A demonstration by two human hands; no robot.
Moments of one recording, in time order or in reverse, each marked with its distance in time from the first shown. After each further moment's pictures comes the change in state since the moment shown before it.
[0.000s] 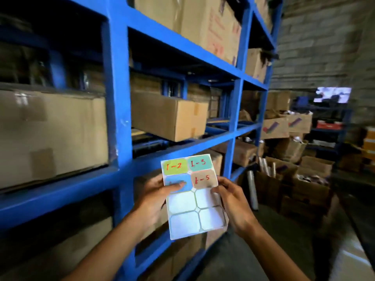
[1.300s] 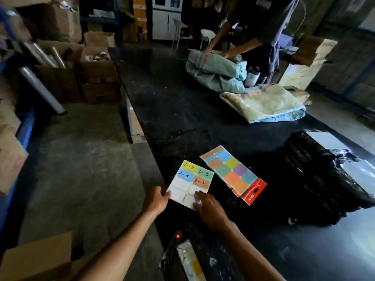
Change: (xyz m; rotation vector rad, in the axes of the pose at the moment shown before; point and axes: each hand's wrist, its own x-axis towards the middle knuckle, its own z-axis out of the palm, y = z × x) left_hand -0.265 -0.373 0.348 0.993 -1.013 -0.387; right_hand -0.436 0.159 -0.345 -1.059 0.503 0.995
